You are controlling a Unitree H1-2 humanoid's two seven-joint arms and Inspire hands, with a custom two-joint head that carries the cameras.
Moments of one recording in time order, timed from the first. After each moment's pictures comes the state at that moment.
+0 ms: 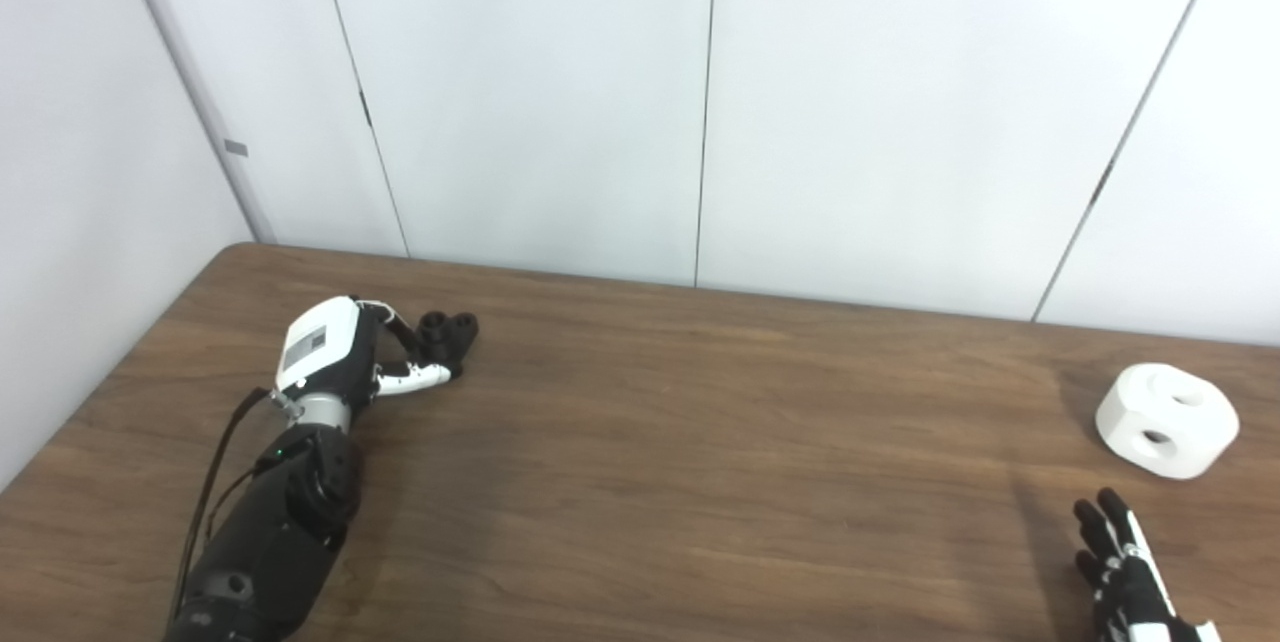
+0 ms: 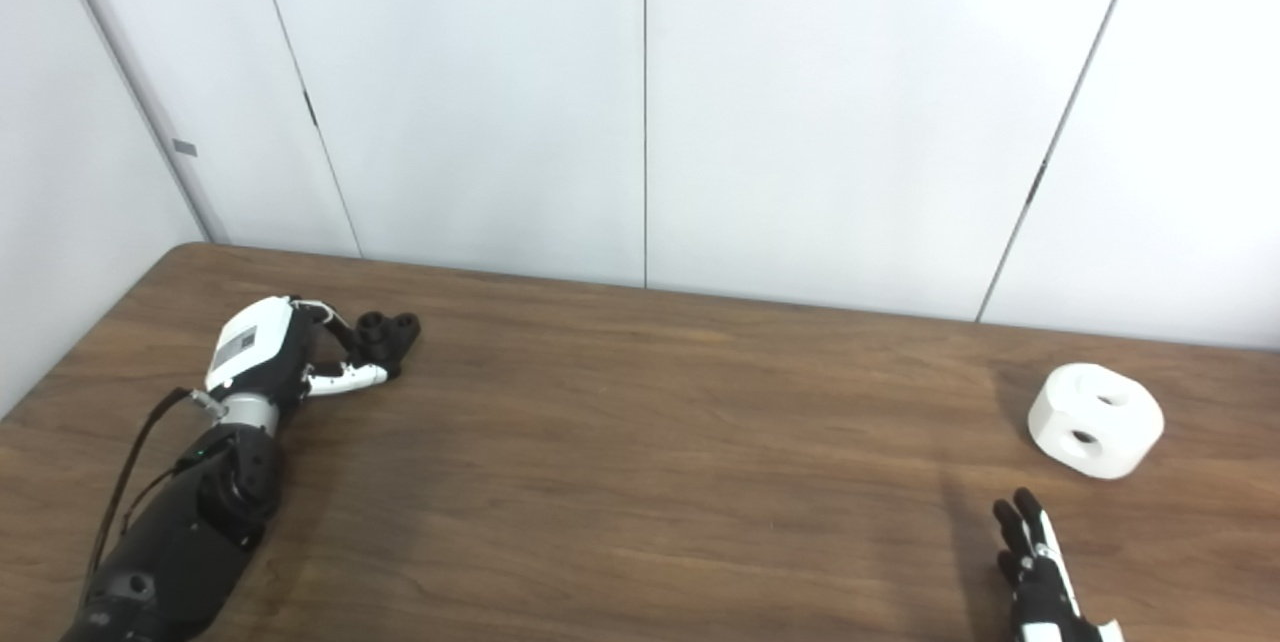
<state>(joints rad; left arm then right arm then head) -0.46 0.47 -0.11 0.48 0.58 0.21 0.19 0.23 -0.10 -0.13 -0.22 0.03 -0.12 0.11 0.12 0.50</state>
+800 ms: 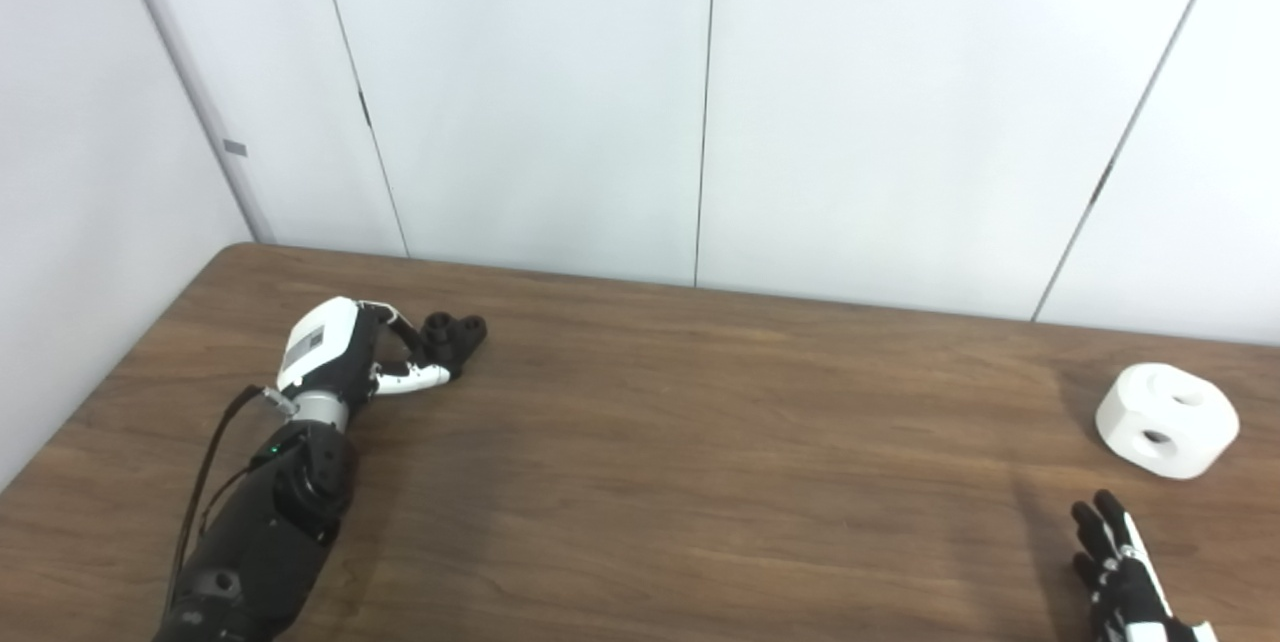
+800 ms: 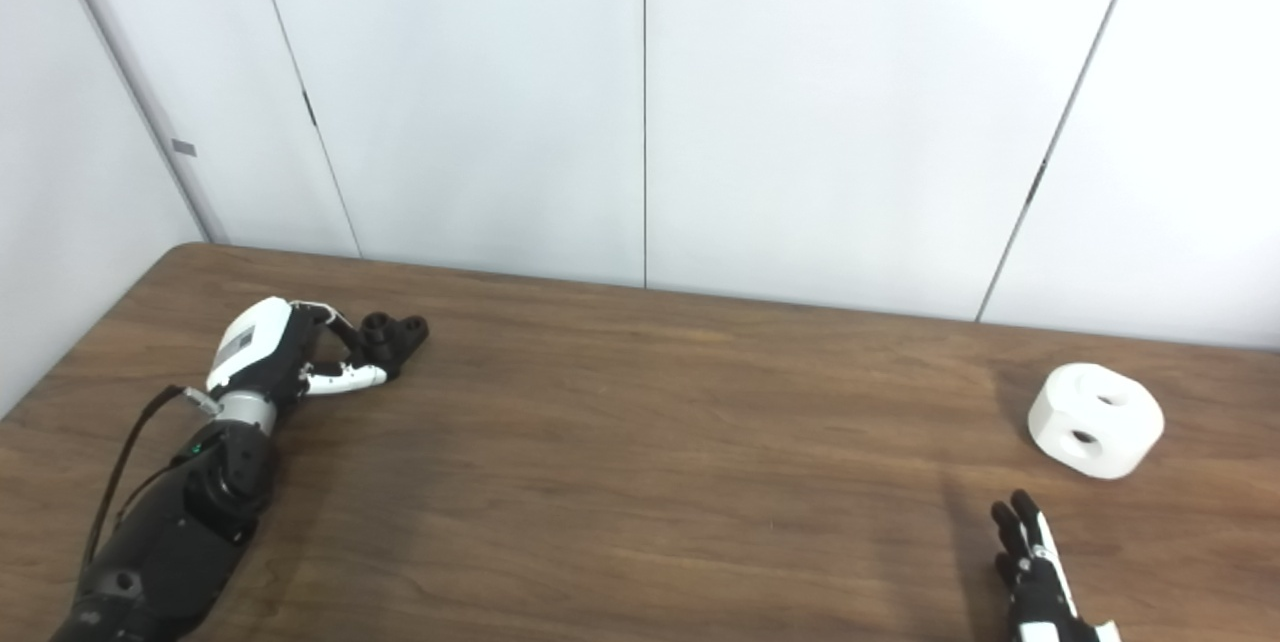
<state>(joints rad) -0.45 0.49 -0.10 0.44 0.54 0.21 0.12 0.23 -0.10 -0.12 -0.22 0.03 -0.11 0.11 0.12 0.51</state>
